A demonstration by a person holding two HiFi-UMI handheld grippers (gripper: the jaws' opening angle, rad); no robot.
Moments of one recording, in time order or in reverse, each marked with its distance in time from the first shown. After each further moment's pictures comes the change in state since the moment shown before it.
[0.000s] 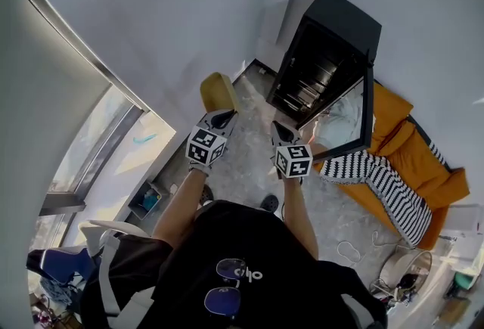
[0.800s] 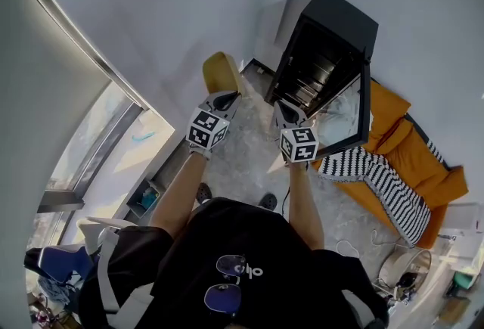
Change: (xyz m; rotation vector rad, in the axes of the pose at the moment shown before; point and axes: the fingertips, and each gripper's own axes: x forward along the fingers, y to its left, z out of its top) left arm 0.006 0.000 0.055 0.084 -0.073 -0.014; right arm -0.005 -0.005 0.067 -0.116 -0.110 0.005
